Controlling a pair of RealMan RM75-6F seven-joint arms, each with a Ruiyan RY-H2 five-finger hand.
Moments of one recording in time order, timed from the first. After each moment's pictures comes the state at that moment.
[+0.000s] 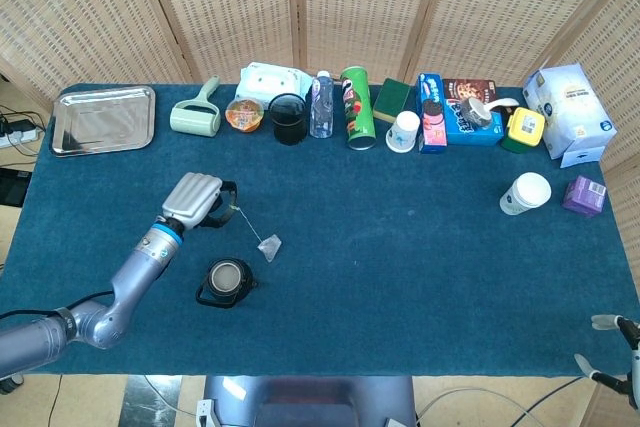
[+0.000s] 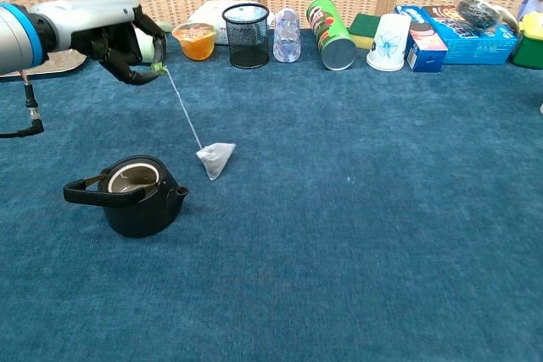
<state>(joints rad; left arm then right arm) -0.80 -1.41 -0.22 -1.46 1.12 0.84 0.10 -0.16 -1.21 0.04 -1.45 -1.42 1.54 0.28</state>
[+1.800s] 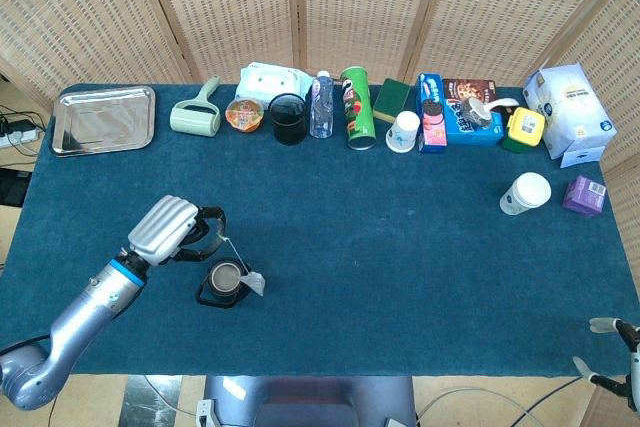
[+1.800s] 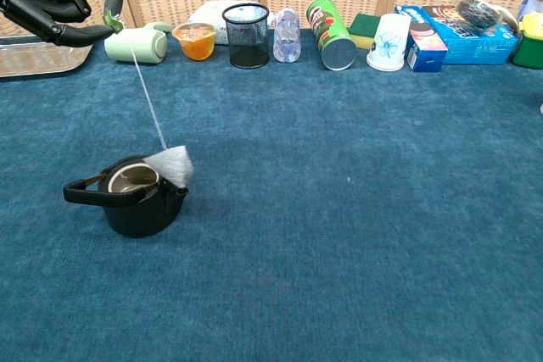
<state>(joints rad) -0.64 -1.12 -0.14 -1.83 1.43 1.03 -0.16 -0.17 -1.22 0.04 -1.42 -1.42 1.52 0.32</state>
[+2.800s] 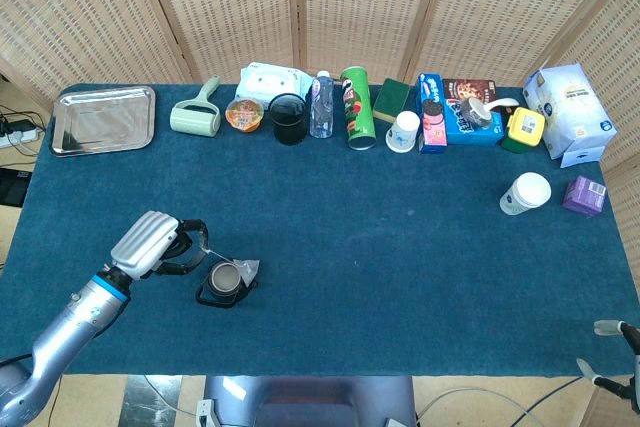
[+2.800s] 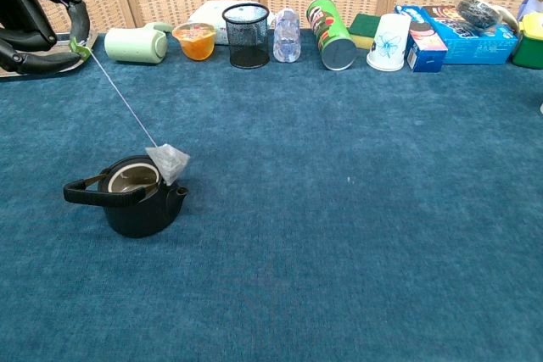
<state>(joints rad) -0.57 -1.11 -0.08 -1.82 1.49 1.08 -0.25 -0.17 -1.22 0.04 -1.42 -1.41 1.52 0.32</state>
